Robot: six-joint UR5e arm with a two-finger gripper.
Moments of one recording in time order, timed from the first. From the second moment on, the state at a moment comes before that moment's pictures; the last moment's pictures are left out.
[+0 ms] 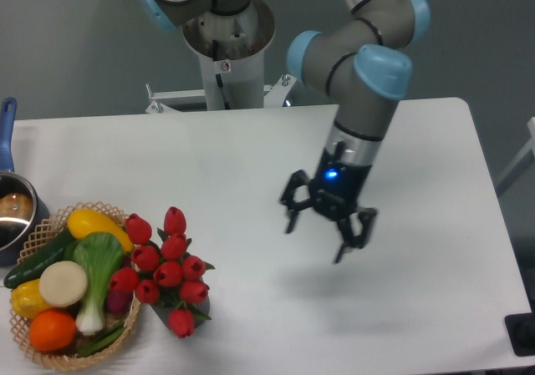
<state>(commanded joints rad) 2.58 -1.91 -1.74 -0.73 0.75 1.21</state>
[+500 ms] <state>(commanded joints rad) 2.54 -1.95 -1.78 -0.73 0.50 1.20</state>
